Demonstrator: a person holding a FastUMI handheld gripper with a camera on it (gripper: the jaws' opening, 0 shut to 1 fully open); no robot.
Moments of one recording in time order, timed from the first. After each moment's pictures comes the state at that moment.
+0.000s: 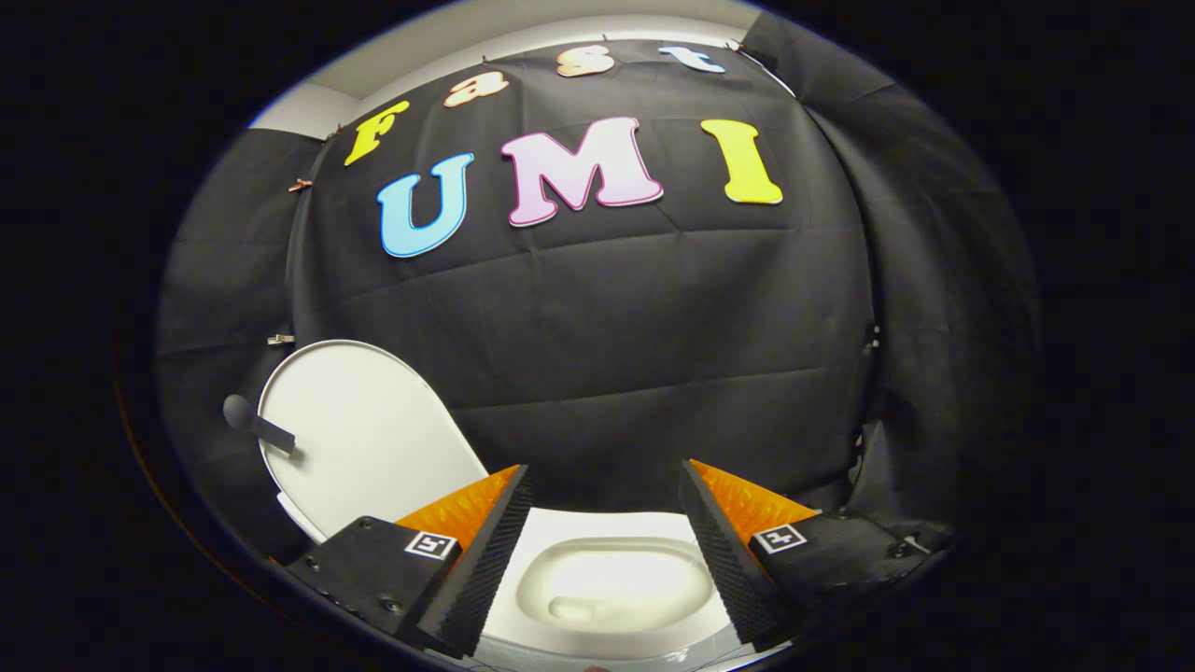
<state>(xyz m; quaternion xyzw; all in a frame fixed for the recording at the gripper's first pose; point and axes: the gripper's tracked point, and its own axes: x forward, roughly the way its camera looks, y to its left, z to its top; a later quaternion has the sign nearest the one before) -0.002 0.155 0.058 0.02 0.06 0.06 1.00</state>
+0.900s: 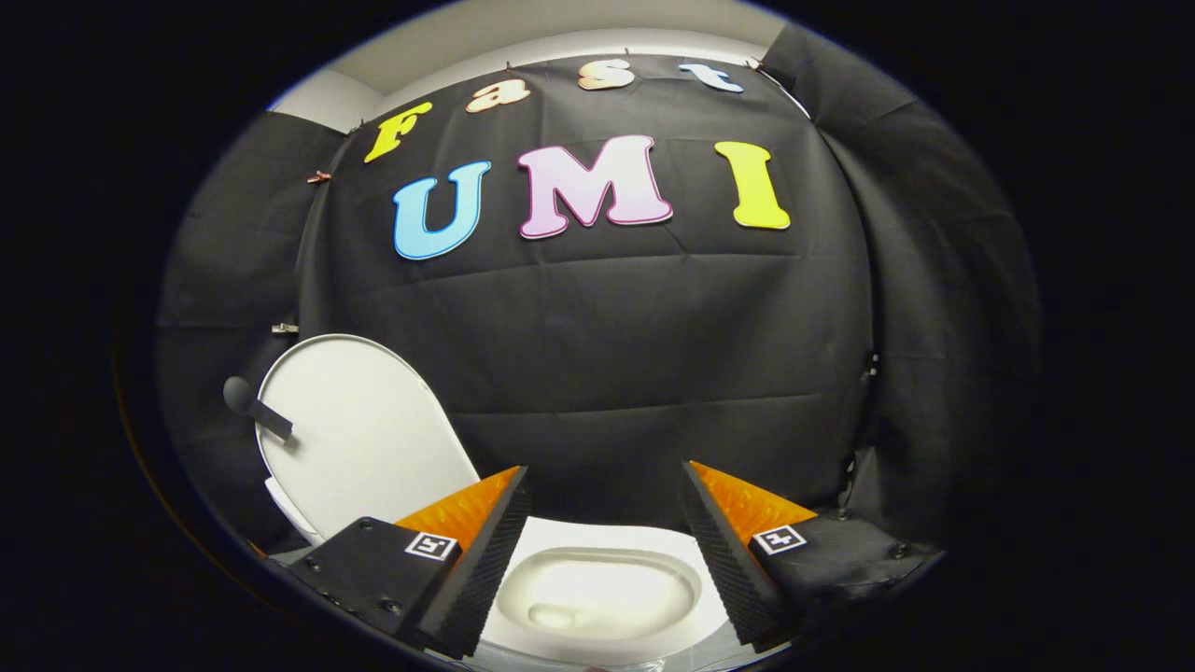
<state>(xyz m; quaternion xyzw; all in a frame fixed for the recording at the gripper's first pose) -0.007 0.150 0.063 -0.01 0.04 0.07 1.00</state>
